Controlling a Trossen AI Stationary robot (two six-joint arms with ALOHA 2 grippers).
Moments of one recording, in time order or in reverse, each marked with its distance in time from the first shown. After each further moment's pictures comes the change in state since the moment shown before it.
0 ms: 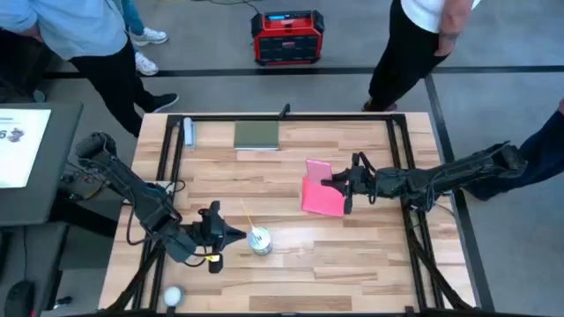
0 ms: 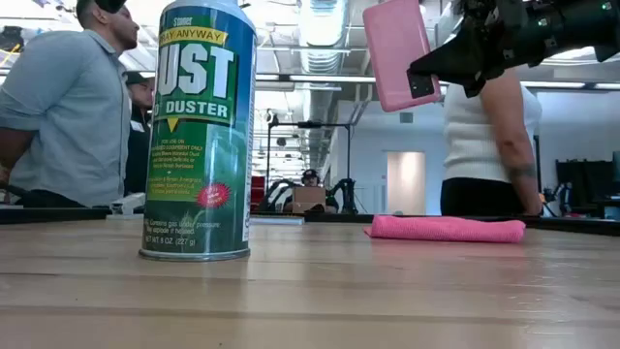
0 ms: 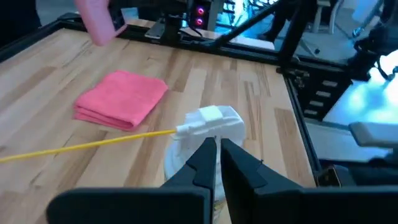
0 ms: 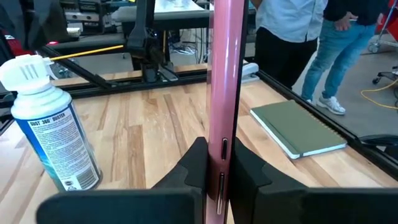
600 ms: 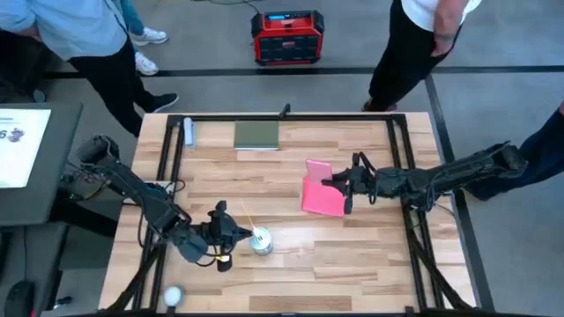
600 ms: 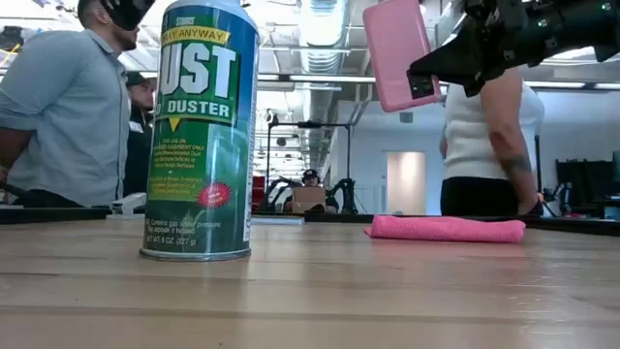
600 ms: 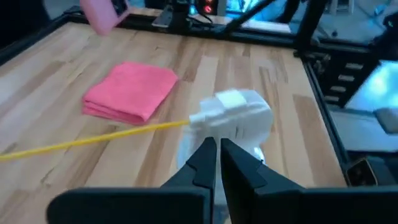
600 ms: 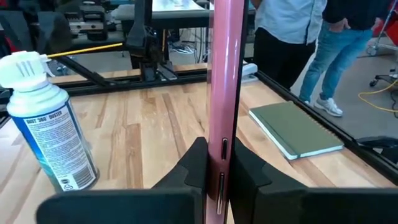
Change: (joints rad) left arm 0.060 0.072 0.000 0.057 0.075 0.109; right arm -0.001 -0.003 0.000 -0.004 -0.001 -0.019
